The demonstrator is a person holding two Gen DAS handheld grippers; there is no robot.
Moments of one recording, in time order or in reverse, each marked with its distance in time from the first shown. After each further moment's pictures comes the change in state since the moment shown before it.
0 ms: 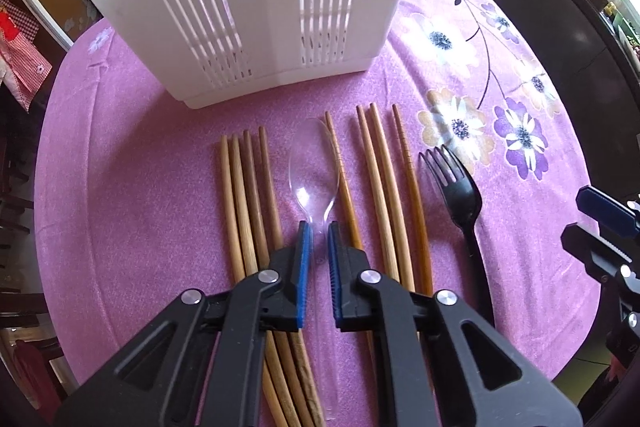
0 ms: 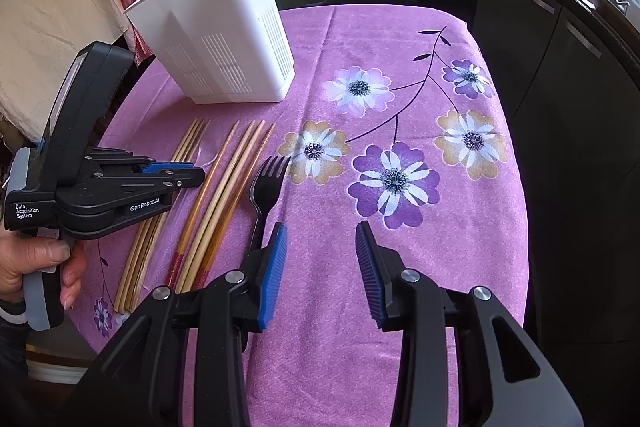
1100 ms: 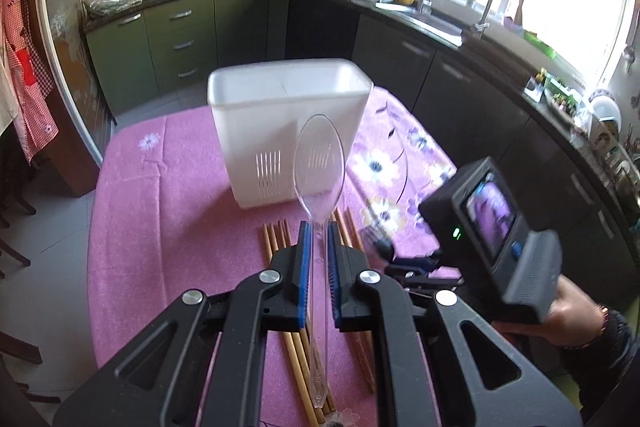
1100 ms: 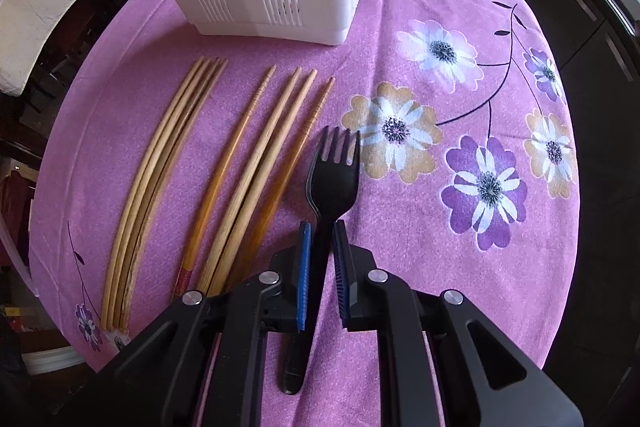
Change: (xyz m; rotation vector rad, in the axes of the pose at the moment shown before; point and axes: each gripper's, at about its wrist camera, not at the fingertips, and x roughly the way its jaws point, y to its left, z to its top) left arm -0.162 0.040 -0.064 0.023 -0.449 -0.127; right arm 0.085 0.077 0.026 -0.093 0.238 -0.088
